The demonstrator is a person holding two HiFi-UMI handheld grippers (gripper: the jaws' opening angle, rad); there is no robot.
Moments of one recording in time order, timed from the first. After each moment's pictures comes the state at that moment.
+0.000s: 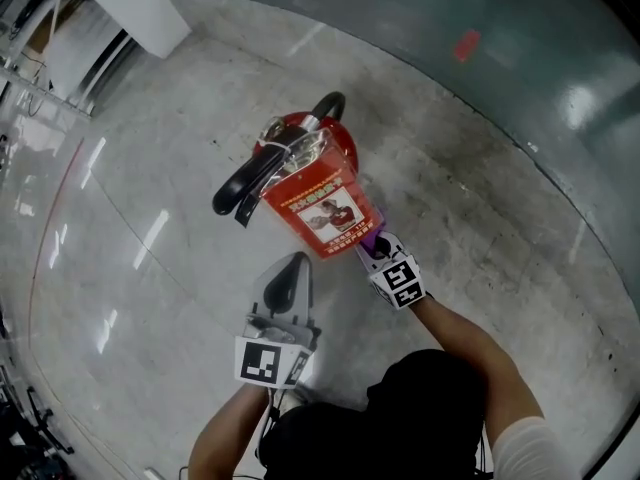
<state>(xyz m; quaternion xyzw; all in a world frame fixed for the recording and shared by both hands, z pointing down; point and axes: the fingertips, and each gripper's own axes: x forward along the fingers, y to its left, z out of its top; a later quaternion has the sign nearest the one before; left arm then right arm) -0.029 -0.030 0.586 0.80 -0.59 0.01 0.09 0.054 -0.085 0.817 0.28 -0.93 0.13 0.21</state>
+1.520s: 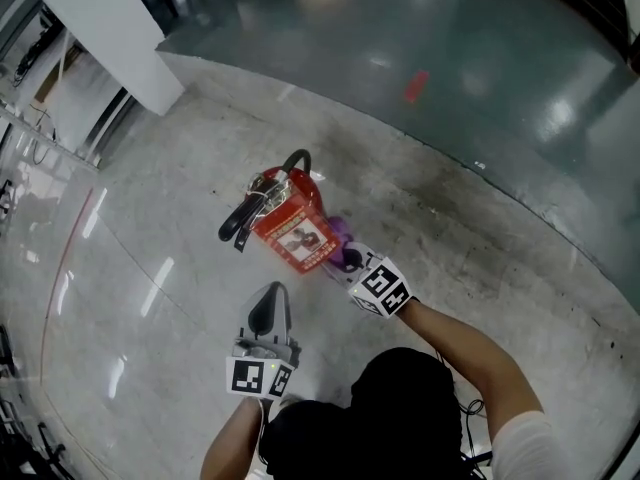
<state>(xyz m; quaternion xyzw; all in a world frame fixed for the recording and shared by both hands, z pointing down) -0.037 -0.013 0.542 0.80 -0.60 0.01 0.08 0.021 -0.087 0.664 0.20 -0.96 0.13 0.13</state>
